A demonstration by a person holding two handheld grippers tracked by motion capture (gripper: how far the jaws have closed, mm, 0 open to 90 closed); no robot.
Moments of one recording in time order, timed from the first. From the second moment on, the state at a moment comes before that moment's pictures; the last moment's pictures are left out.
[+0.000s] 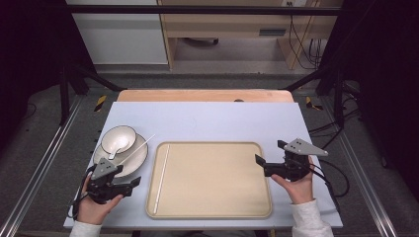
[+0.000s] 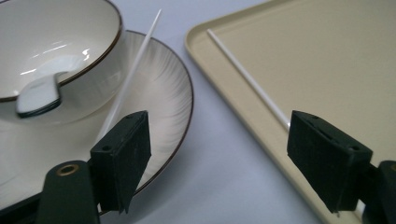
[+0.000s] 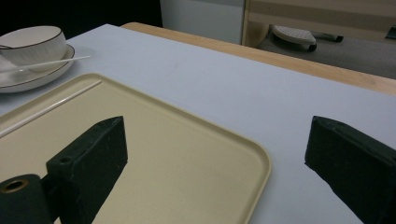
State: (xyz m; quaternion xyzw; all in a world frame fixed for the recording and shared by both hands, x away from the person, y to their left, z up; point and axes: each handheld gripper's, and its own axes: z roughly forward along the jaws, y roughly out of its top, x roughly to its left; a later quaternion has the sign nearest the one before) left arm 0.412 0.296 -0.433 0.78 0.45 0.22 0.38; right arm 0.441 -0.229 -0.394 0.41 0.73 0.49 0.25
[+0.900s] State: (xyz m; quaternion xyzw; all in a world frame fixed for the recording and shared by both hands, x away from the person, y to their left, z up) left arm 0.460 0.326 -0.451 0.80 0.47 0.24 0.29; right arm 0.444 -0.227 -0.396 0.41 0.73 0.49 0.25
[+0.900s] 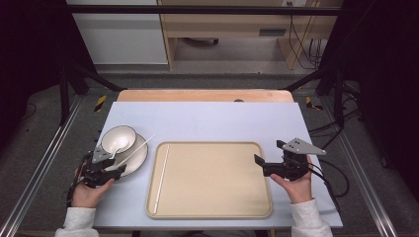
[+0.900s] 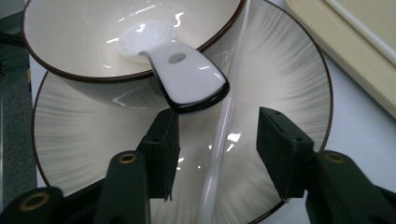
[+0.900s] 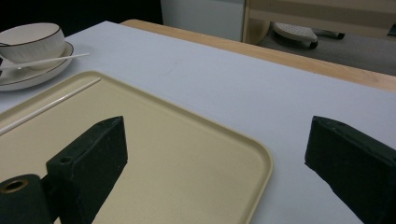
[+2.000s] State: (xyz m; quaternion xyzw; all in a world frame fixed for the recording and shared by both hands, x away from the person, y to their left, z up) left arm 0.468 0.312 -0.454 0.83 0.45 0.21 0.25; right arm 0.445 -0.227 -0.397 0.41 0.73 0.48 0.24
